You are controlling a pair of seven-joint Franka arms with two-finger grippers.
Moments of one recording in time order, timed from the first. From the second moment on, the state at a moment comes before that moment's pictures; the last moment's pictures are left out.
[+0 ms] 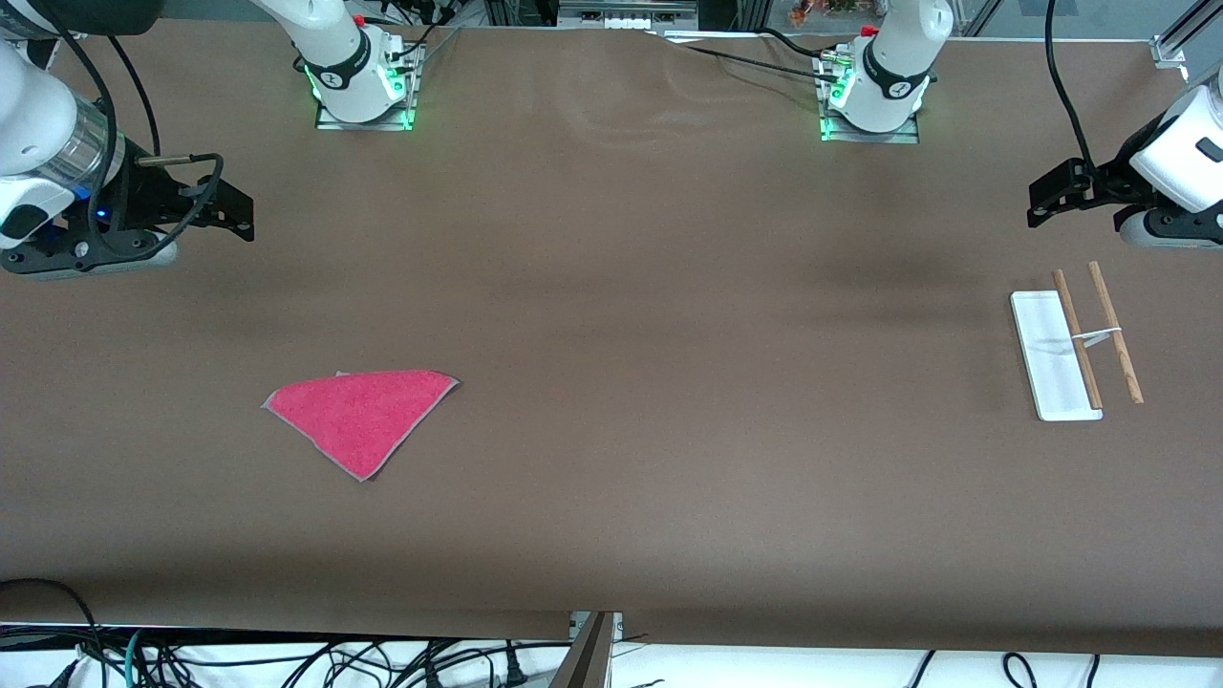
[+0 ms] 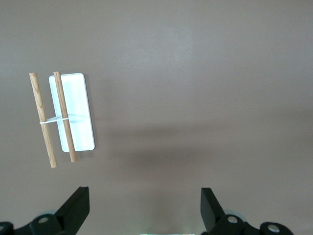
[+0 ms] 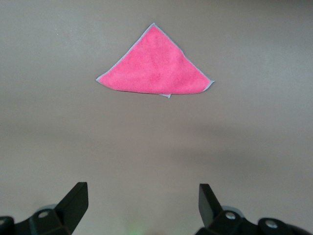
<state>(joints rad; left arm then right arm) 0.02 -0.03 -0.04 -1.63 0.03 1.51 0.01 0.17 0.09 -0.01 -1.50 -0.01 1.51 0.01</state>
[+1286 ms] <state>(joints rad) 0.02 -0.03 -0.05 -1.63 0.03 1.51 0.01 0.17 0.10 0.00 -1.50 -0.01 1.51 0.03</state>
